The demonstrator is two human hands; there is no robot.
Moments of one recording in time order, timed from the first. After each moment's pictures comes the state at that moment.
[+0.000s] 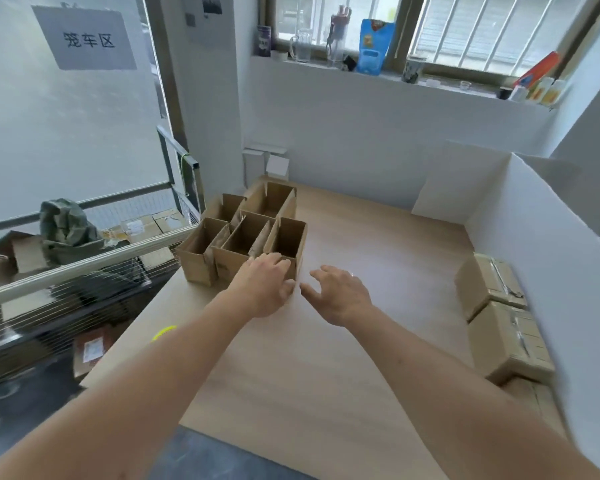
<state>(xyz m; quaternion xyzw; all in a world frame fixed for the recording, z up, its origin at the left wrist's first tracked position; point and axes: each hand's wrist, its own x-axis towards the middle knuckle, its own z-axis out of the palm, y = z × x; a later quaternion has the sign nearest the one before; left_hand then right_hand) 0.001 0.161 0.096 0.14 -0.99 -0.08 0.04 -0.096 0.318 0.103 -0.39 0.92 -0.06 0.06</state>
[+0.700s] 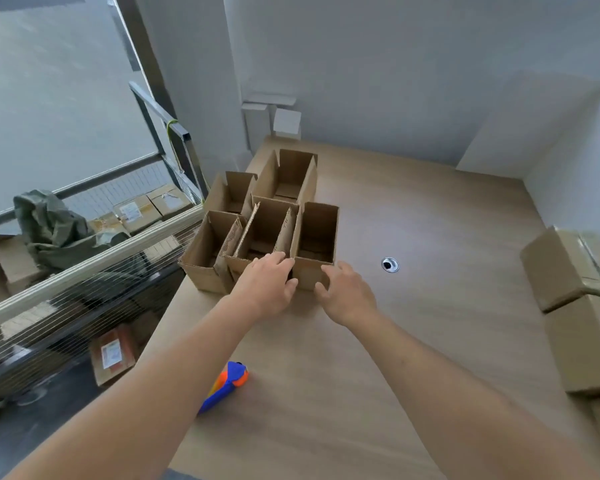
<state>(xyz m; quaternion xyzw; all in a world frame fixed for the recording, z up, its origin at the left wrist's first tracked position) -0.085 0.004 0.013 0.14 -0.98 -0.13 -0.03 -0.181 0.160 -0.008 -0.27 0.94 -0.13 0.16</state>
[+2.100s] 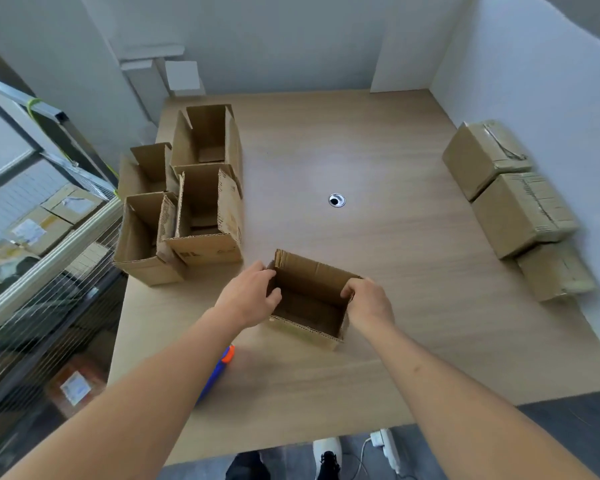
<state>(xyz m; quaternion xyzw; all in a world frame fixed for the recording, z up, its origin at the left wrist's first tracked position) -0.060 0.026 -0.067 0.03 -0.97 -0.20 -0.14 -0.097 0.265 -0.077 0.04 0.96 -0.22 0.17</state>
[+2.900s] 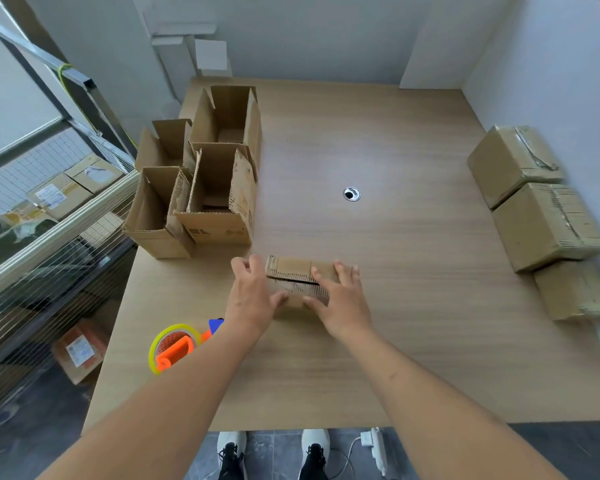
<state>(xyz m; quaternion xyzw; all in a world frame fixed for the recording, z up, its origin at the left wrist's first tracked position) -0.023 0.065 -0.099 0.22 -0.93 -0.28 0.01 -0.083 0.245 -0.113 -0.13 0.95 -0.20 0.19</state>
